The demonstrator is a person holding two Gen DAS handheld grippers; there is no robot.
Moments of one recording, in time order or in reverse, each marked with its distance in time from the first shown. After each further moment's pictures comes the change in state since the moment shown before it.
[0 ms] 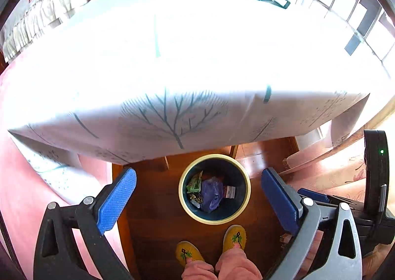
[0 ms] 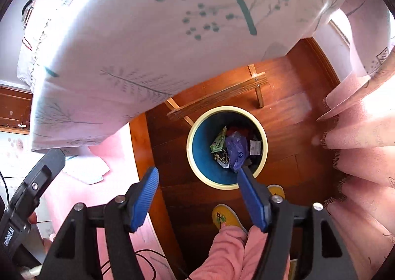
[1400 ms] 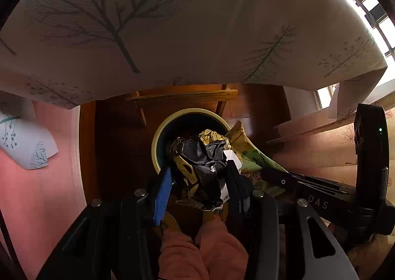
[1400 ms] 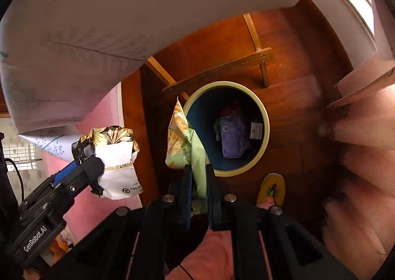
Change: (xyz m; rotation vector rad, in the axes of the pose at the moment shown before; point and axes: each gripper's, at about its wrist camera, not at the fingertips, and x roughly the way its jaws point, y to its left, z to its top) left arm 0.108 -0.018 -0.058 -0.077 0.257 -0.090; right arm 0.074 -0.040 0.000 -0.026 0.150 0.028
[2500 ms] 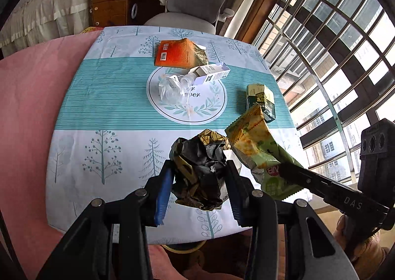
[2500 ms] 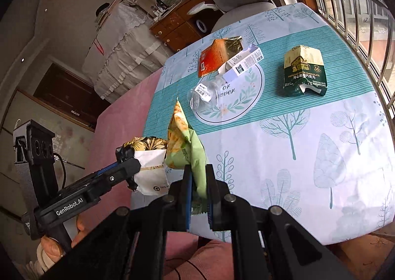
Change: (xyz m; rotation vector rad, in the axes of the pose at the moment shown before) left arm -0.275 0.012 0.212 -0.067 -0.298 -0.091; right arm -0.277 0.182 0.154 -0.278 -0.304 0.249
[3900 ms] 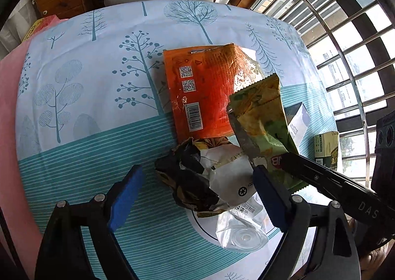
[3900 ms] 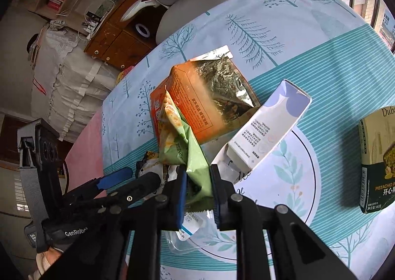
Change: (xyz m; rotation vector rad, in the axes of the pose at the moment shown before) left arm 0.251 0.107 0.252 0.161 0.367 -0.118; right arm 0.213 -0.016 0.206 0.298 0.020 -0.214
